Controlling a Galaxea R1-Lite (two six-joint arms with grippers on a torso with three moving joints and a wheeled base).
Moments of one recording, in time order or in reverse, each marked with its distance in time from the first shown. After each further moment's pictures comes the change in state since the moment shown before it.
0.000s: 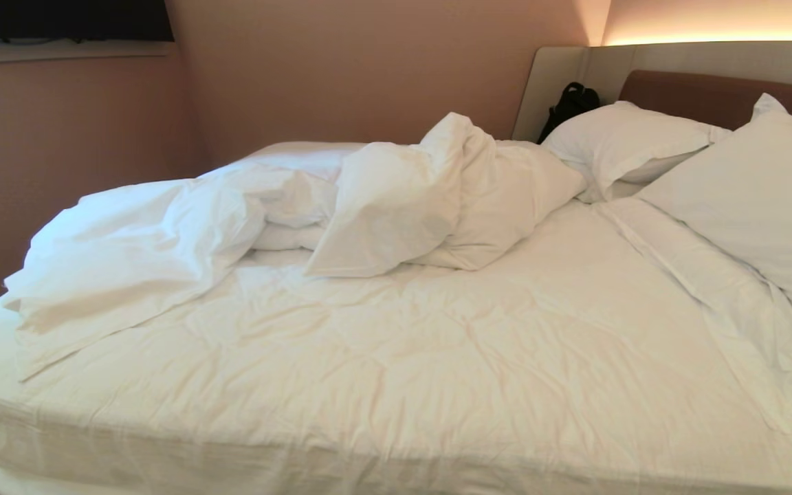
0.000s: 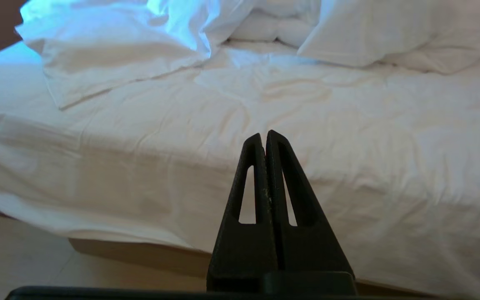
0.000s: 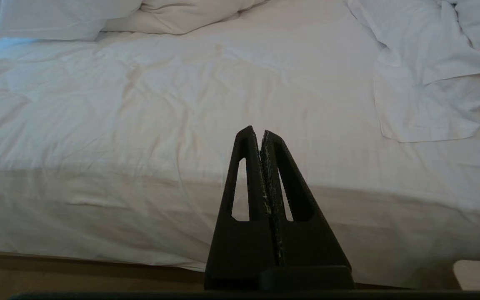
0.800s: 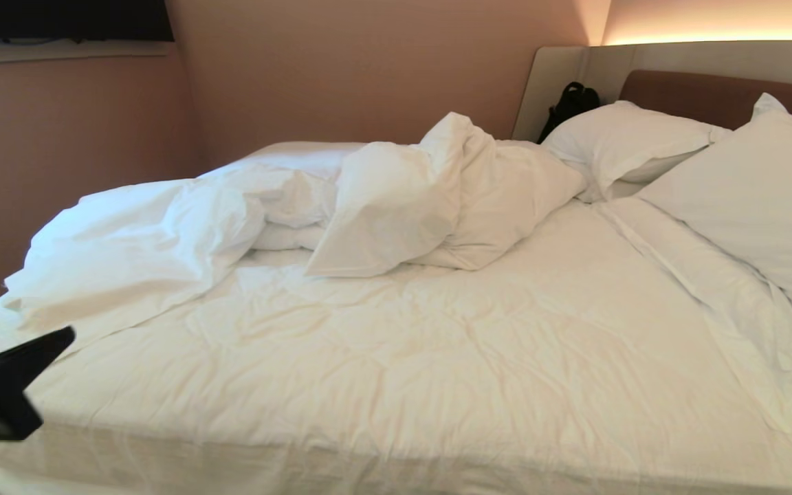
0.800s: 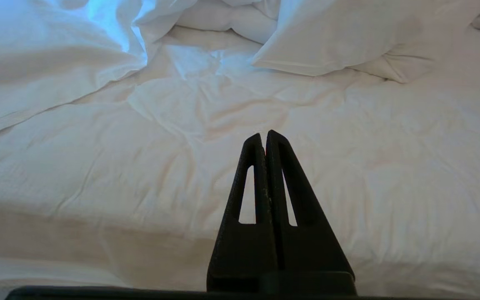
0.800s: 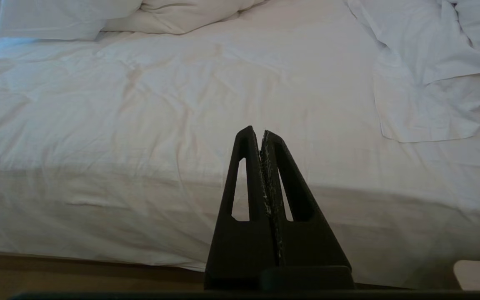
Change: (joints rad) left arm -0.003 0.977 -0.329 -0.463 -0.153 -0.094; right arm 0.000 0.000 0.000 0.000 0.000 0.000
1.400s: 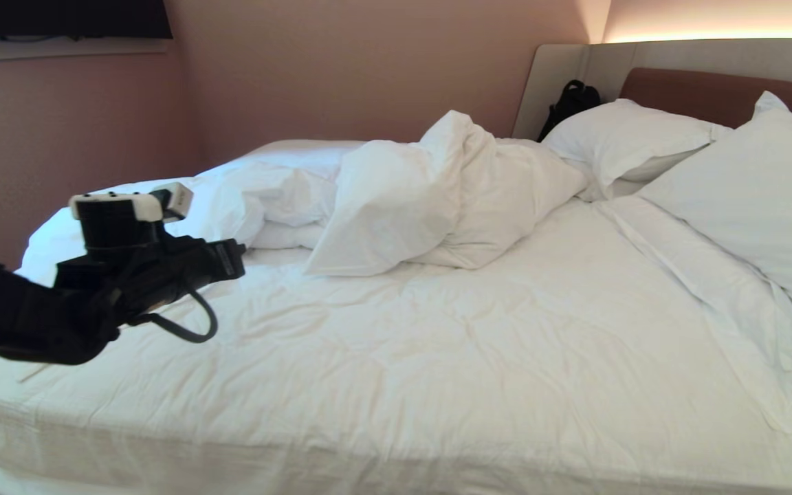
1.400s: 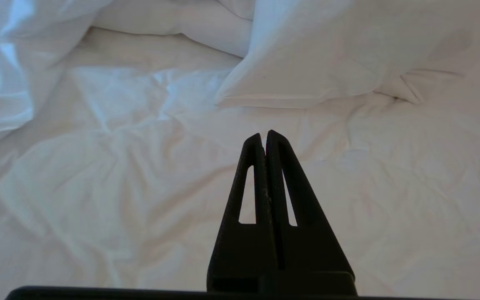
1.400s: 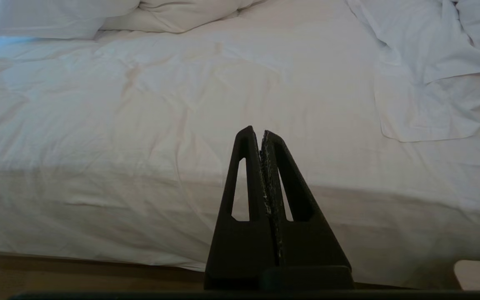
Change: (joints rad) left arm -0.084 0.903 -0.574 -0.256 -0.054 -0.042; right arm 0.000 0.000 0.000 0.000 -0.001 0.000
